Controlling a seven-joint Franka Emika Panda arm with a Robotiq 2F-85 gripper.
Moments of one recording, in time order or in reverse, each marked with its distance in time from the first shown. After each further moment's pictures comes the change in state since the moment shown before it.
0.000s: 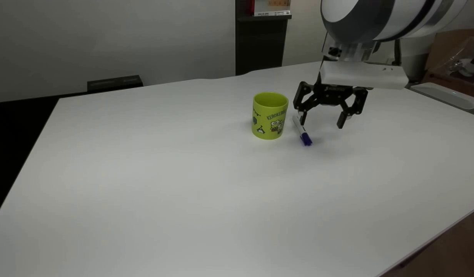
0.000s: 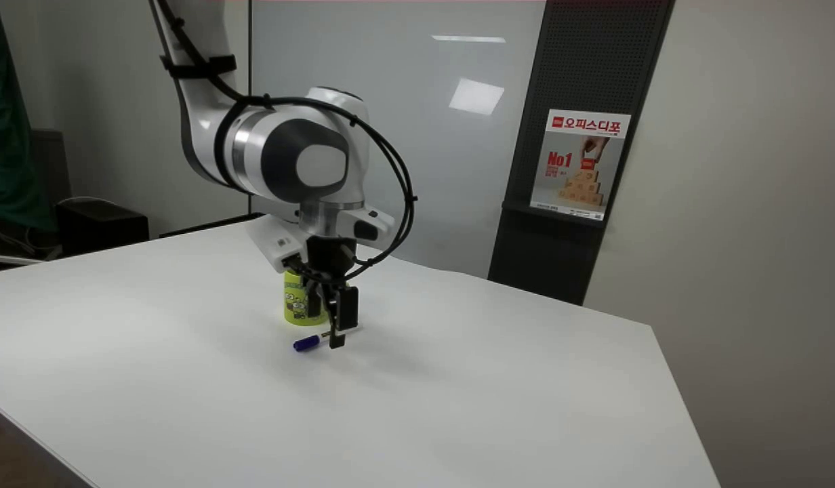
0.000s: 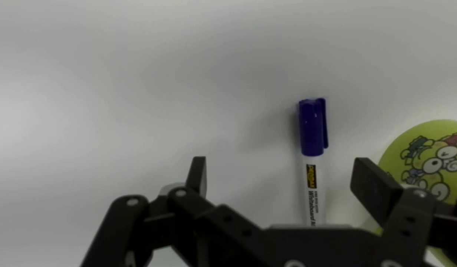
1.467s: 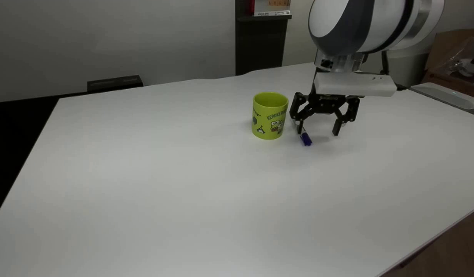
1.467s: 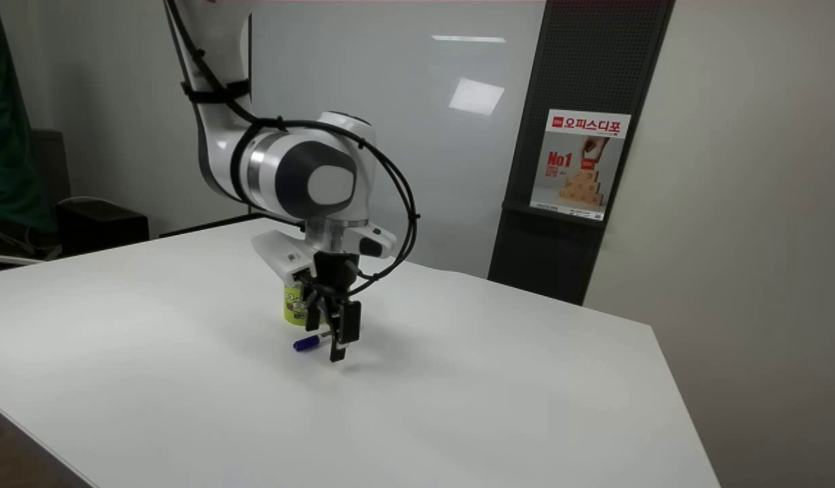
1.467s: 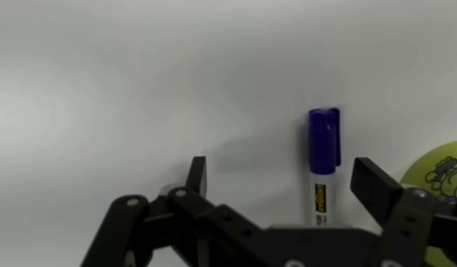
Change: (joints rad) arm -0.004 0.088 0.003 0.089 0.006 -0.063 -0.045
